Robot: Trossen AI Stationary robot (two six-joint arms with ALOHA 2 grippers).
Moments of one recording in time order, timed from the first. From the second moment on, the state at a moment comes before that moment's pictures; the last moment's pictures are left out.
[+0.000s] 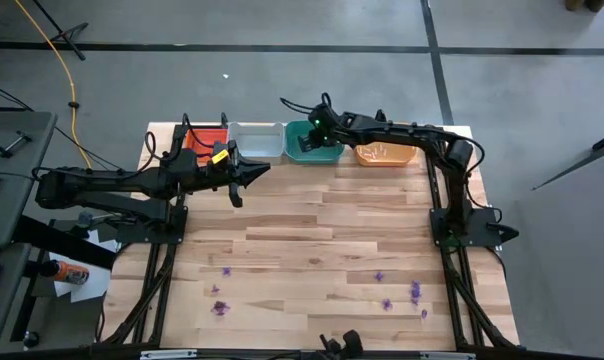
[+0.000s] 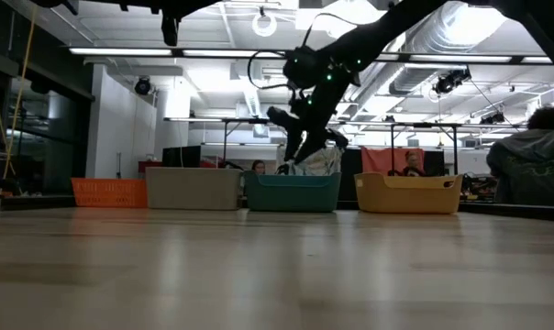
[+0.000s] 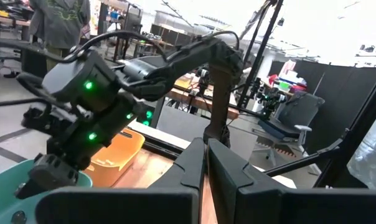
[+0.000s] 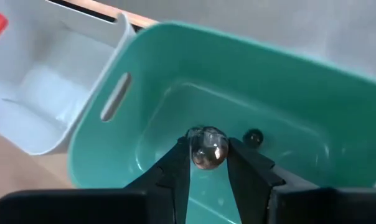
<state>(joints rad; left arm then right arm) 0.11 0.91 0.63 0.36 -0.10 -0.28 -0.49 1.98 1.52 -0.42 0.18 0.58</state>
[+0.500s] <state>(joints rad) 0.11 0.91 0.63 0.36 -0.10 -0.28 -0.50 2.00 1.52 -0.44 0.15 0.62</state>
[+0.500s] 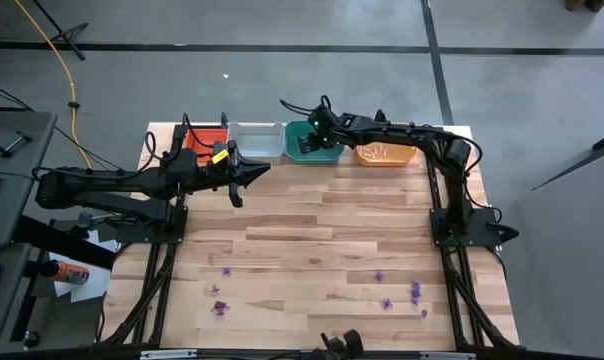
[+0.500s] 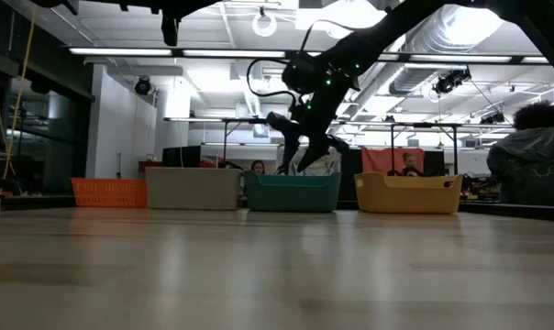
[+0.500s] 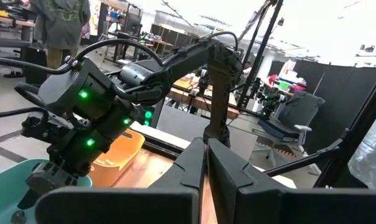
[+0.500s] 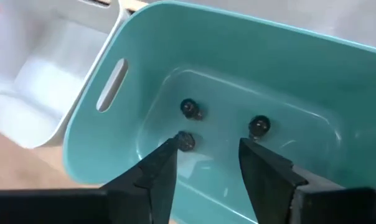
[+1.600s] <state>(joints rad) 0.11 0.91 0.63 0.31 -0.10 -0.29 -0.08 1.18 0.91 -0.74 -0.04 0.82</state>
